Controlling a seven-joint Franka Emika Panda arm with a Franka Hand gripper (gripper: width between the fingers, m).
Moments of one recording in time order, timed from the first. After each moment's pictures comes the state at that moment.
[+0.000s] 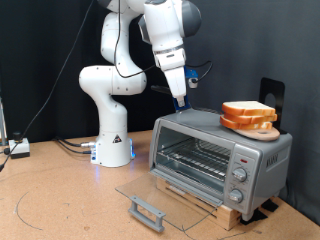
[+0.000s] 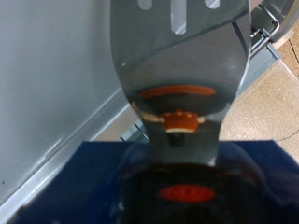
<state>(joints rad) -0.35 -0.67 0.46 -2.61 0.61 2.02 -0.62</state>
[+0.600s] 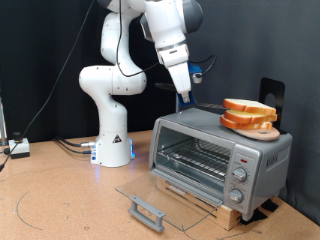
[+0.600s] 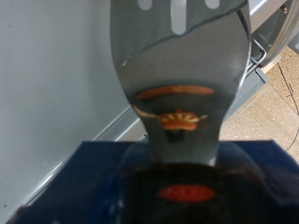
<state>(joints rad) -0.35 -0.67 0.46 -2.59 0.65 2.02 -0.63</state>
